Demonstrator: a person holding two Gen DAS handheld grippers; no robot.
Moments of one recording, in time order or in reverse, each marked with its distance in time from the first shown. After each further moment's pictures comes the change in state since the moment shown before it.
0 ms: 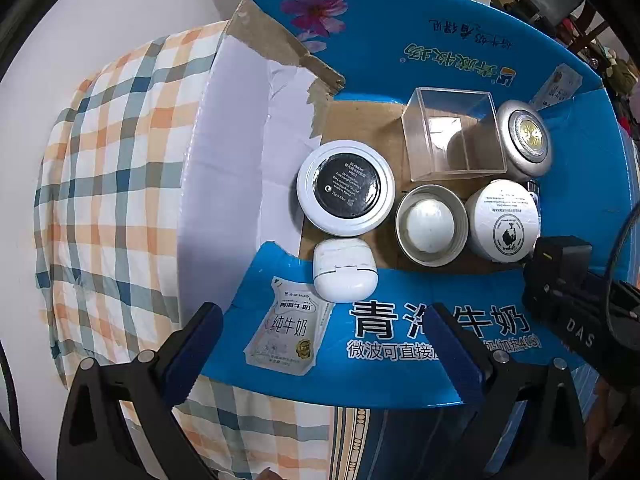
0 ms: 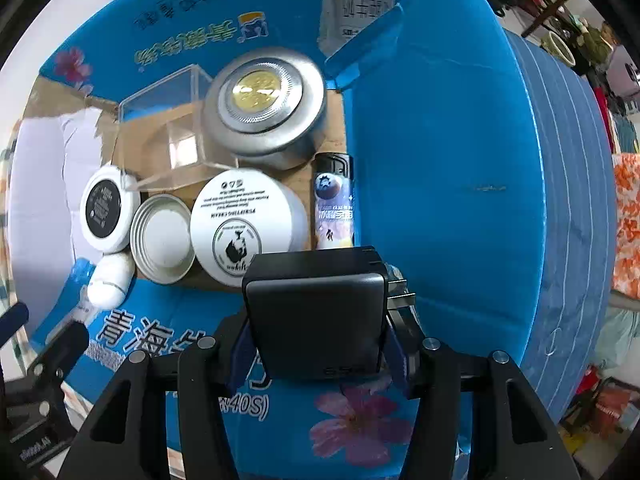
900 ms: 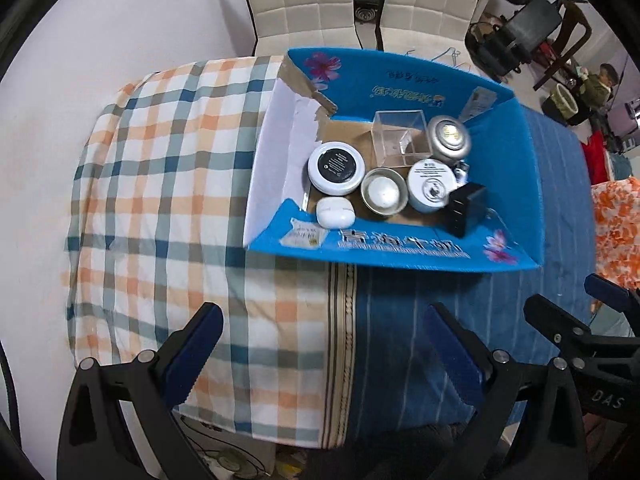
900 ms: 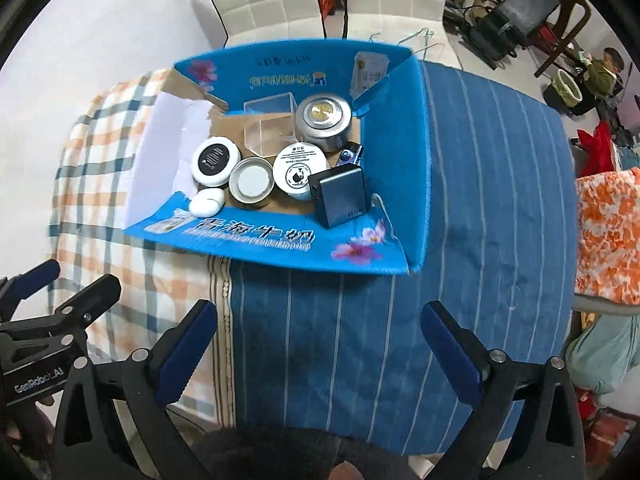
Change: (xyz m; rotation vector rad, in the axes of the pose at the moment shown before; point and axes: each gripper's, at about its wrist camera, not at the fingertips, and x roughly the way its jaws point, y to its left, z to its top) left arm -0.122 0.012 -0.089 -0.020 -0.114 -0.060; right arm -0.152 -0.007 -0.110 -0.111 -0.133 0.074
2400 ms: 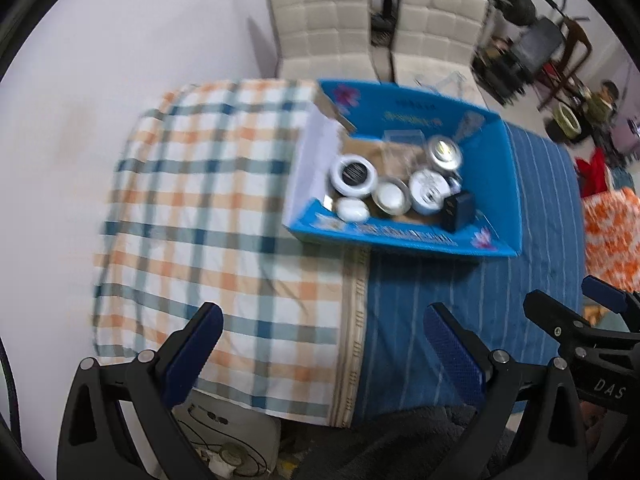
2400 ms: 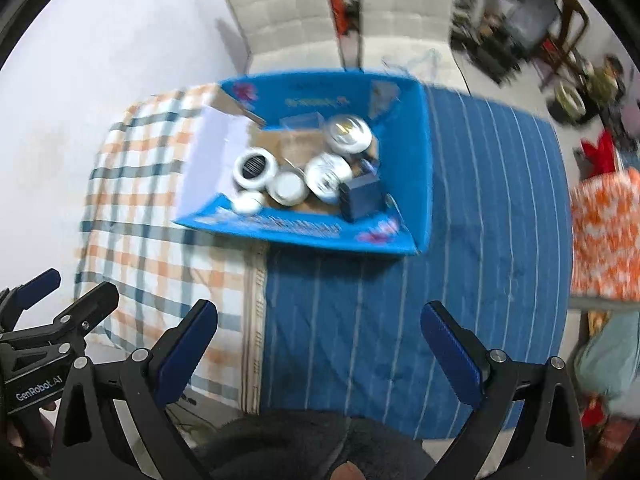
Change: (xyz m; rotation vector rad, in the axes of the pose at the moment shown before) left arm -0.077 0.018 -0.042 -0.063 -0.099 0.057; right arm -0.074 0.027 -0.033 -0.050 -0.084 0.053
